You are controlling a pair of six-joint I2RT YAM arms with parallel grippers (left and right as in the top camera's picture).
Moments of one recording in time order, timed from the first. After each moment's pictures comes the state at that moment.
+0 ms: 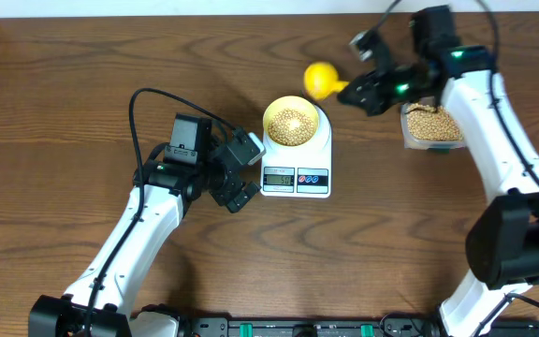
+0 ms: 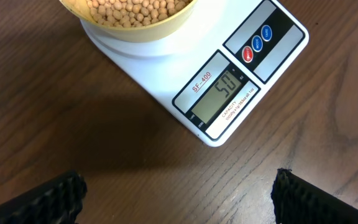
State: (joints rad) left arm -0.24 1.39 0.89 -0.57 0.37 0.60; right arm 0.12 1.89 1.70 -0.93 -0.82 -0.27
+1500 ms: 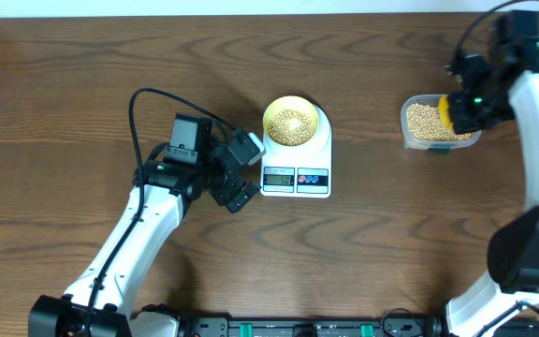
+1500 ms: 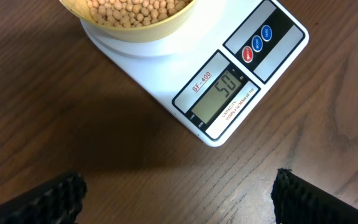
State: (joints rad) left arm -0.24 1.39 0.89 -0.57 0.37 0.60; right arm -0.07 1.86 1.77 -1.35 0.02 -0.27
